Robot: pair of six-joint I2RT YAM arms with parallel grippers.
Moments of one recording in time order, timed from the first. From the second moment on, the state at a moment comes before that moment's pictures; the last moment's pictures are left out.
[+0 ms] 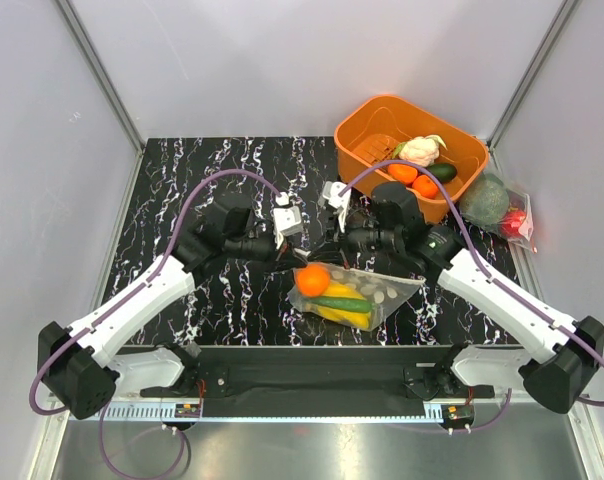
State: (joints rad) left arm -0.64 1.16 1.00 -0.40 0.72 0.23; right arm 0.74 1.22 1.15 -0.35 -0.62 -0.06
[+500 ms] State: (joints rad) left arm -0.63 1.15 1.00 -0.36 0.55 0.20; right arm 0.74 1.17 1.13 -0.40 -0.52 -0.07
